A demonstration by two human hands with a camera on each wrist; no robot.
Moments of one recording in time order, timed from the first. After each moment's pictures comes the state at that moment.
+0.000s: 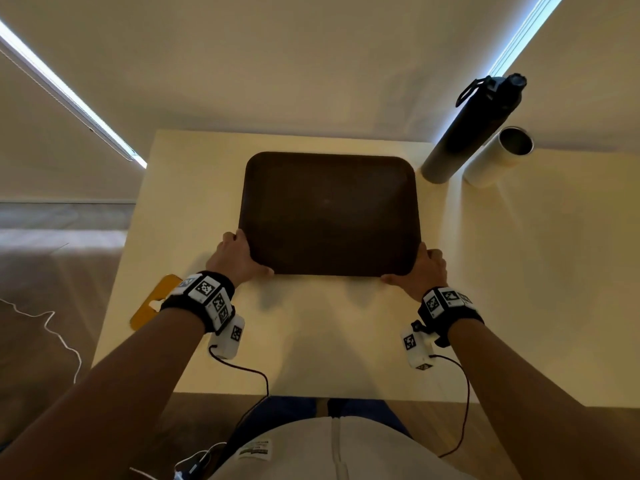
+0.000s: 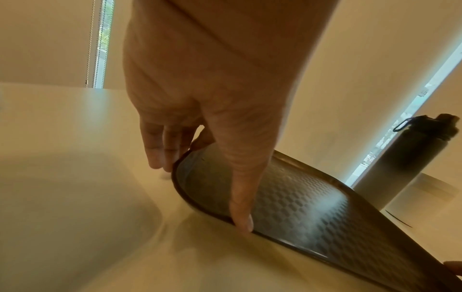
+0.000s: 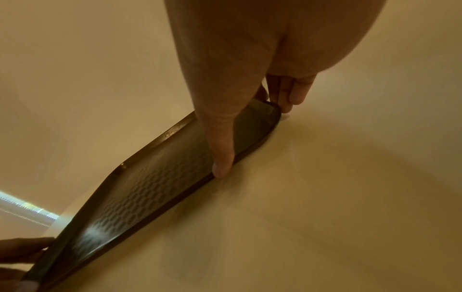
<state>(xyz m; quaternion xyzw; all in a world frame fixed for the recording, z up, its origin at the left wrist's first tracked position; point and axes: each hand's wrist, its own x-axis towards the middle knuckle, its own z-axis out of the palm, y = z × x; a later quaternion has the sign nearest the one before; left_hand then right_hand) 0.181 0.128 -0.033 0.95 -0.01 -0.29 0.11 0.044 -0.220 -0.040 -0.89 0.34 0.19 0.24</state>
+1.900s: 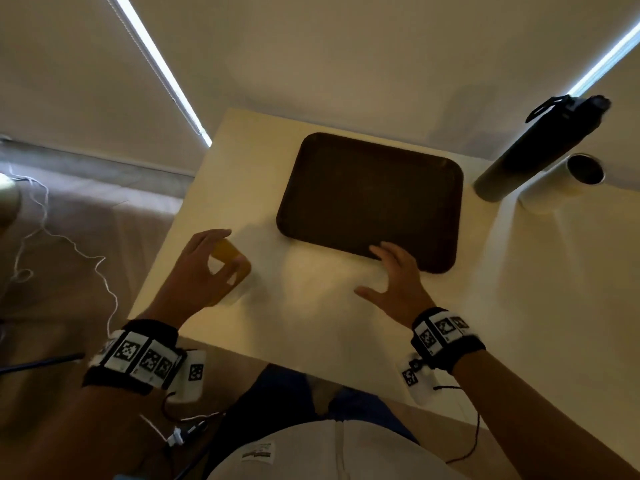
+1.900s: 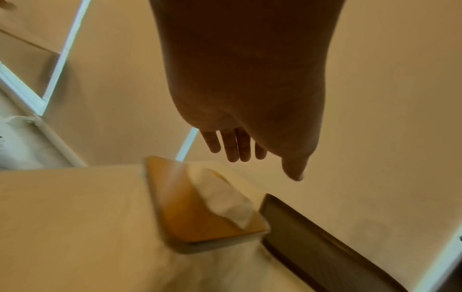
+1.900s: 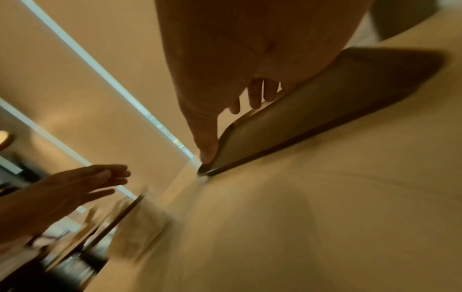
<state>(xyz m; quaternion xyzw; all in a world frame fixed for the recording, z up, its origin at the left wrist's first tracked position) 0.066 0.244 0.038 0.94 -0.03 -0.06 0.33 0.033 -0.130 -0.008 -0.93 0.00 0.15 0.33</state>
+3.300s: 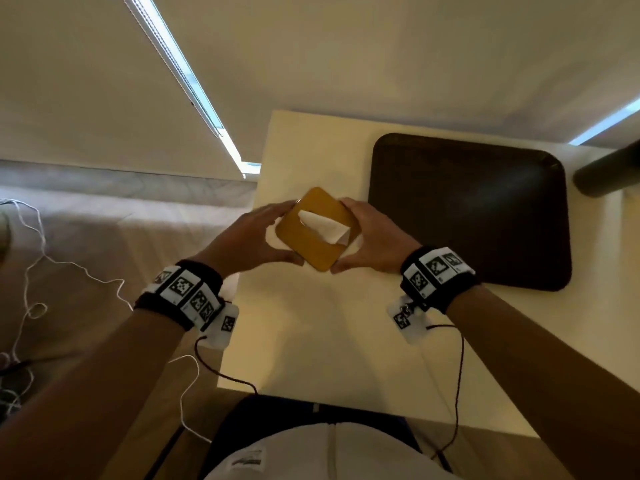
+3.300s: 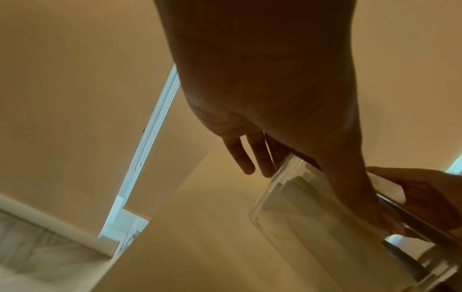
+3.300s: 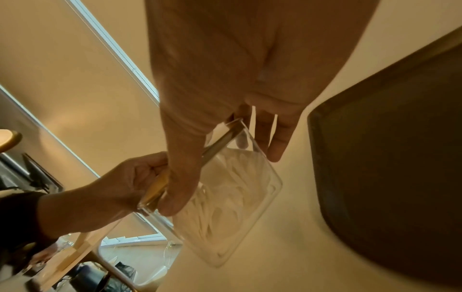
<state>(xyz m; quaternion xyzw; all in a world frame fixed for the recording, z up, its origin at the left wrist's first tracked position) 0.275 0.359 0.007 0.88 -0.25 -0.22 0.34 0.227 0.092 0.019 -0.88 -0.05 0.24 0.41</state>
